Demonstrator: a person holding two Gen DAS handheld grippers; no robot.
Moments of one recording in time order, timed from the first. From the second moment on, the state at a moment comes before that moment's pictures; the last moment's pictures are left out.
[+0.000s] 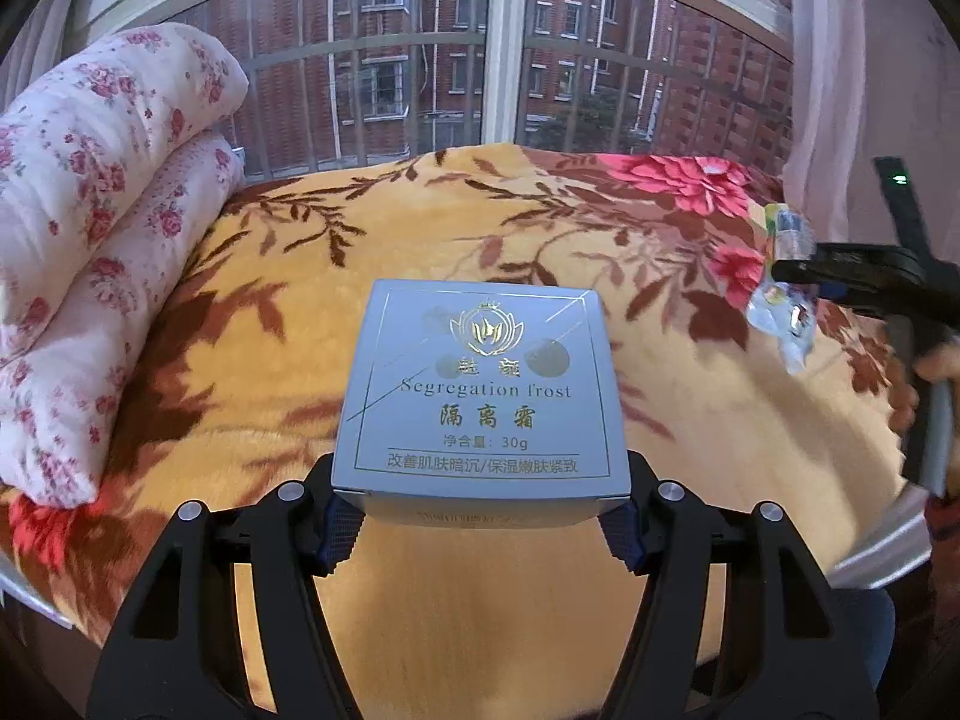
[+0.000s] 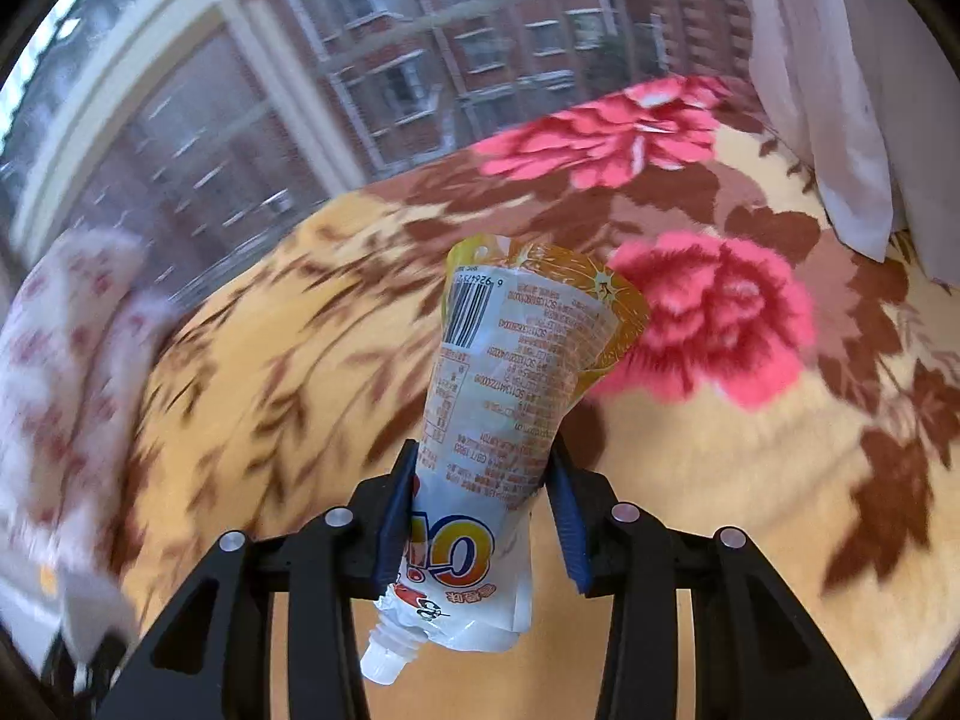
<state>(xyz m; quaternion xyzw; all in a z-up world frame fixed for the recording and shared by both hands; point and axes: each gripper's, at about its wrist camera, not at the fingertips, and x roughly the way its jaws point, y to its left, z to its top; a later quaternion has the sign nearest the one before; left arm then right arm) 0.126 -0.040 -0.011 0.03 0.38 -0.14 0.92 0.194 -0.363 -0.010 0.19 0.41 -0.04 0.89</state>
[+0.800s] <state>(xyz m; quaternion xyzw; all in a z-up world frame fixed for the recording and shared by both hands) -0.034 -0.045 -0.087 0.11 0.45 -0.21 0.86 -0.051 -0.231 -0.067 0.11 0.48 0.11 0.86</state>
